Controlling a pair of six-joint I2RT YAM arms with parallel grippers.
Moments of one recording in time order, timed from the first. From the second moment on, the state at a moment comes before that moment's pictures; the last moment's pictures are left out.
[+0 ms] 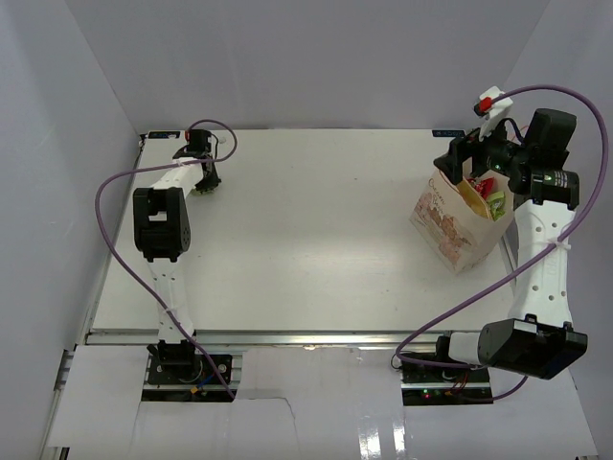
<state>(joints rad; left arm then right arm) -0.02 2.28 1.81 -0.49 -0.22 -0.25 -0.20 1.29 1.54 -0.68 -0.73 -0.47</state>
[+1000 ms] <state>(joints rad) -0.38 1.58 0.99 -0.15 1.22 -0.49 0.67 1.54 1.47 -0.99 -0.89 -1.57</state>
